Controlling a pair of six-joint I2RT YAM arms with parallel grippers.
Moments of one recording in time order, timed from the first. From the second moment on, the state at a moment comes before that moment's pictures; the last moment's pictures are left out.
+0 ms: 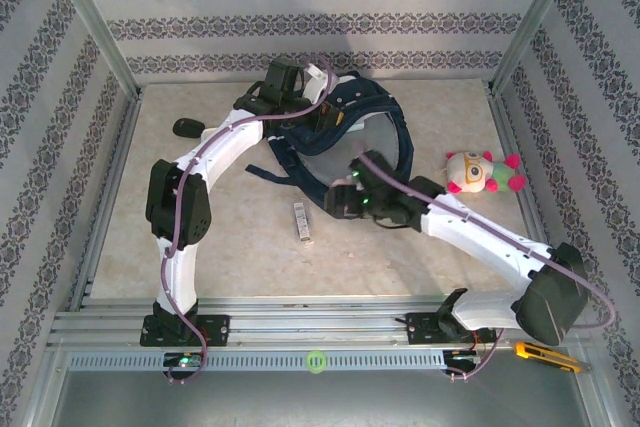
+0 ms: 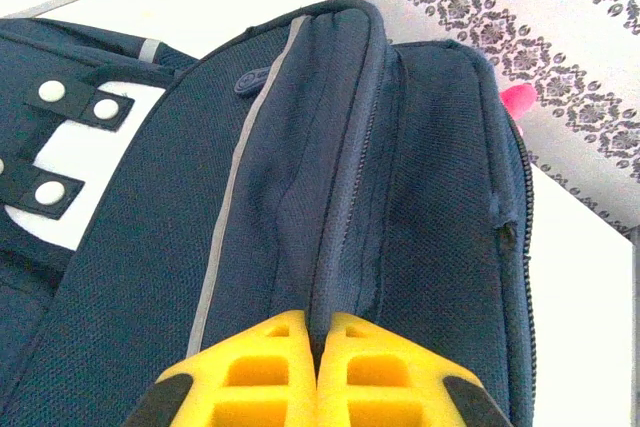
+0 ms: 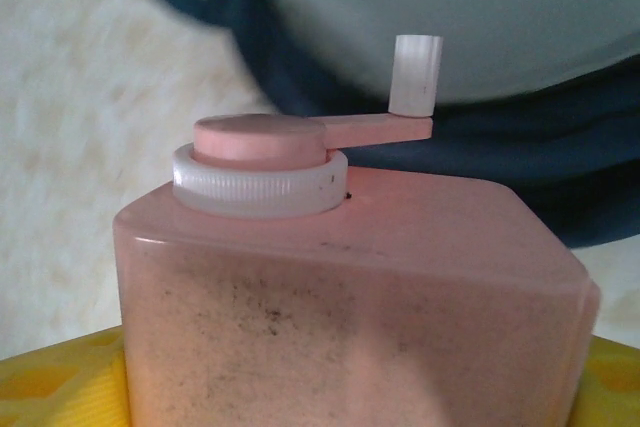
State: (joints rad) left arm -0.42 2.04 1.85 -0.41 0.64 -0.04; right arm 0.70 1.28 1.01 -0.66 -0.02 0.70
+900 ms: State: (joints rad) left arm -0.42 1.99 1.76 -0.32 0.67 -0.10; right arm 0.32 1.75 1.08 -0.11 -0.31 0.87
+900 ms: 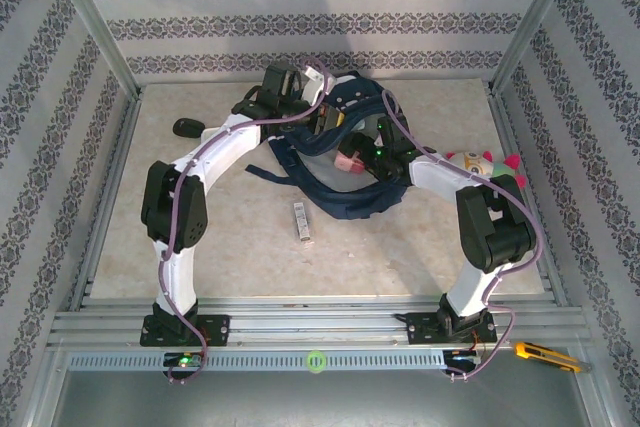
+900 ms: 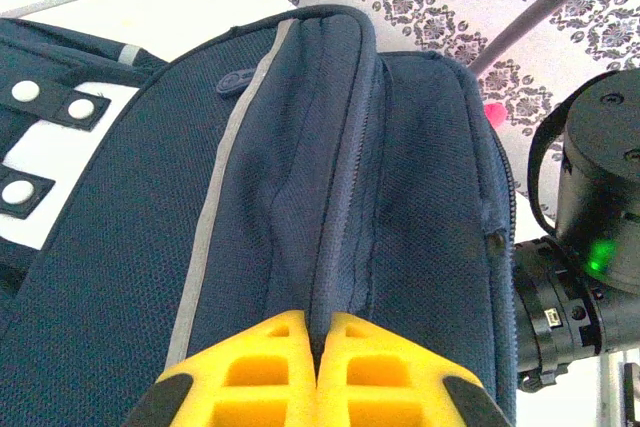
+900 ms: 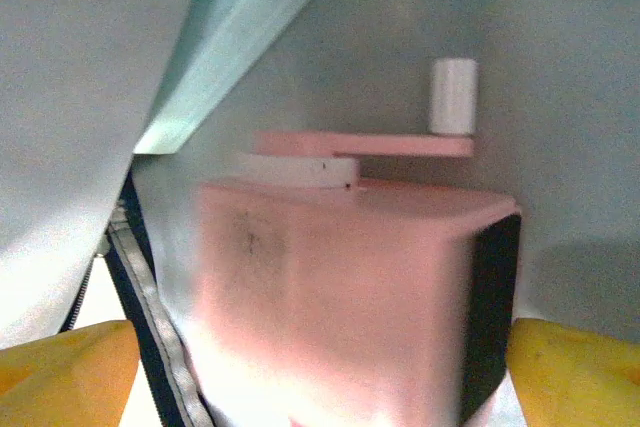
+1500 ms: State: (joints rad) left arm -0.42 1.87 1.56 -0.27 0.61 0.03; right arm 0.32 1.27 0.92 -0.18 -0.31 0.81
